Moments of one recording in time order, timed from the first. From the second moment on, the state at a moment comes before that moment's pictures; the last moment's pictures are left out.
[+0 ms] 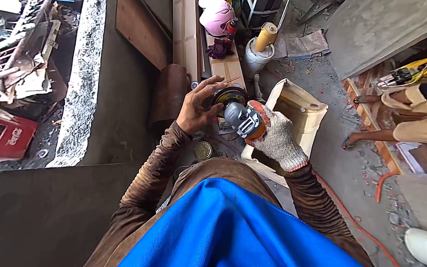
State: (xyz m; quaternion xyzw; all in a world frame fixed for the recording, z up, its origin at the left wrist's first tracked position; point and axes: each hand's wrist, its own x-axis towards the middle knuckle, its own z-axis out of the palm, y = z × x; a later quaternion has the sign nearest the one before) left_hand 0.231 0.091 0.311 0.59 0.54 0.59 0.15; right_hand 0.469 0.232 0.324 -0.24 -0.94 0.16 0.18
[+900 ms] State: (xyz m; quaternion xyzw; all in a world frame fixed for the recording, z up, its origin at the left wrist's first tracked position) left_hand 0.157 0.158 0.281 0.31 0.28 0.82 0.40; right_hand 0.461 0.210 0.409 -0.19 -0.74 0.46 0.46
